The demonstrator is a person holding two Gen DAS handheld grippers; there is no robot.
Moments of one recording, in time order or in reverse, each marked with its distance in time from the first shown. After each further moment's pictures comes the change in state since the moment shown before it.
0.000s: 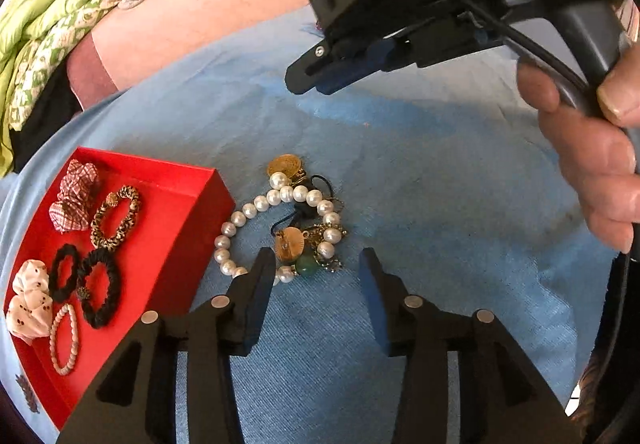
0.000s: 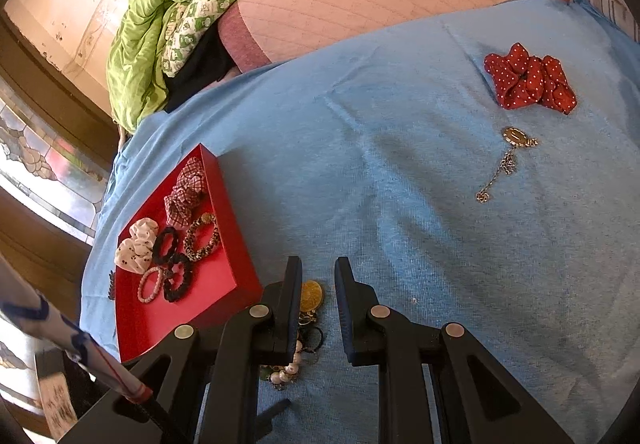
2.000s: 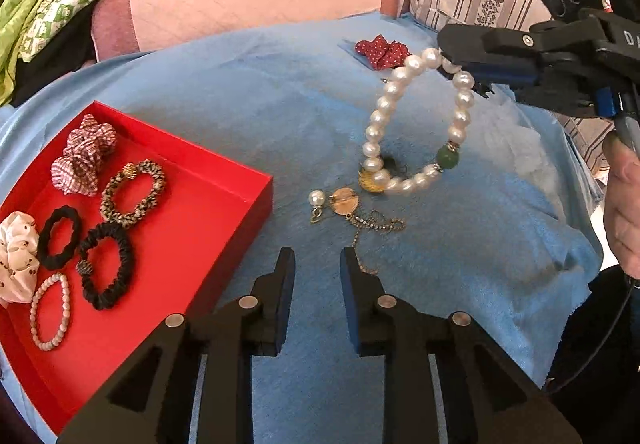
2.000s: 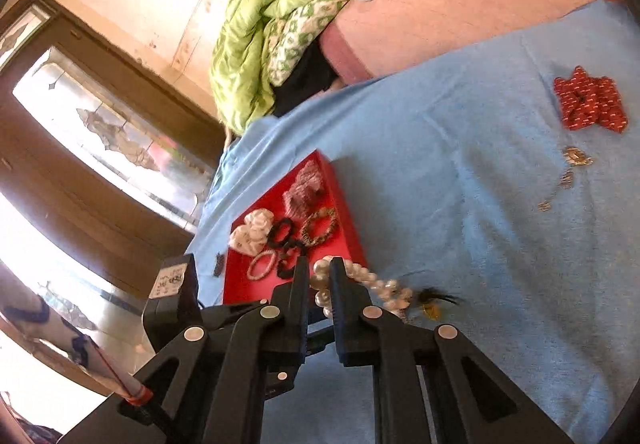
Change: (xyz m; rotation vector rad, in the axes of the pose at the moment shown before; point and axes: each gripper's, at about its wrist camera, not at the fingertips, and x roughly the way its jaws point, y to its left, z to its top) left arm -0.009 0.047 0.003 -0.214 -0.022 -0.110; right arm -0.060 0.005 -0.009 -0.071 -0.051 0.339
